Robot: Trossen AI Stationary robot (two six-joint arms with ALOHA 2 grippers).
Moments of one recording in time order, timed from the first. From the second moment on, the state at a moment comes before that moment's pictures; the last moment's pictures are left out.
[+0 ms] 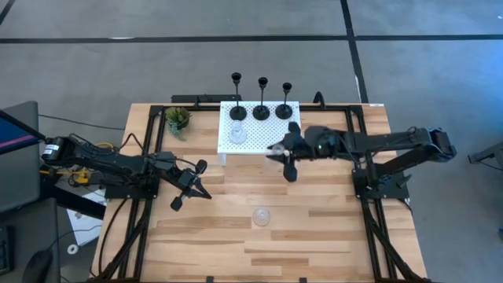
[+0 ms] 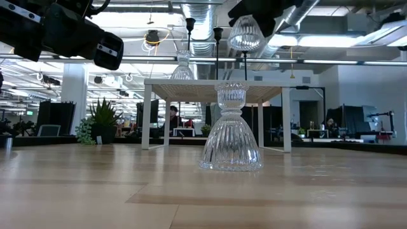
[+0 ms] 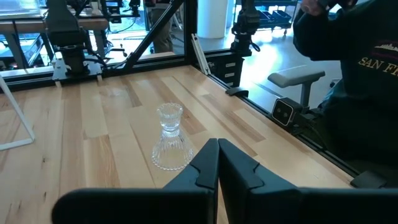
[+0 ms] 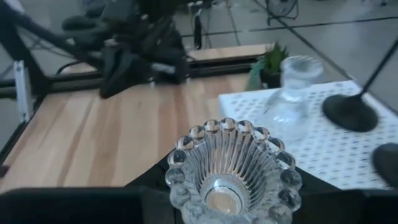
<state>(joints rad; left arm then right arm) -0.08 0.69 0.19 0.48 0.42 0.11 0.01 1.26 1.00 -0.12 0.12 0.08</state>
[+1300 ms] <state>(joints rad) -0.08 0.69 0.19 0.49 0.42 0.11 -0.31 1.61 1.18 -0.01 -0.11 0.02</state>
